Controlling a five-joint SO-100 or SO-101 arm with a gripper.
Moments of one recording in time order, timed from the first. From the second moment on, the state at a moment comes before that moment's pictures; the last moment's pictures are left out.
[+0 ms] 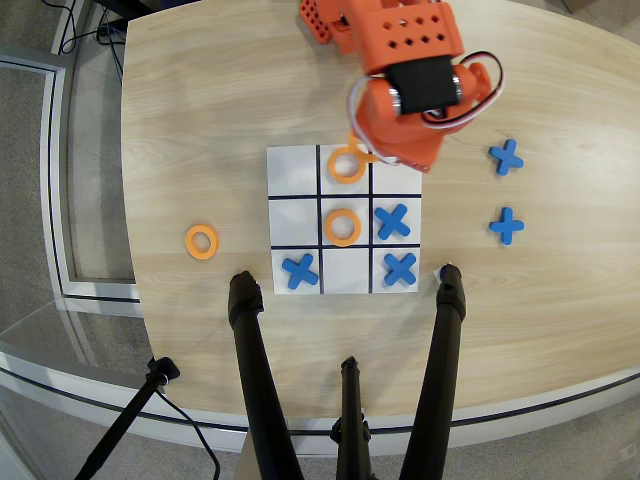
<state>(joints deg) -17.1 117.3 125.5 70.3 -50.9</state>
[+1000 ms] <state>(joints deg) -24.0 91.2 121.1 49.4 -40.1</state>
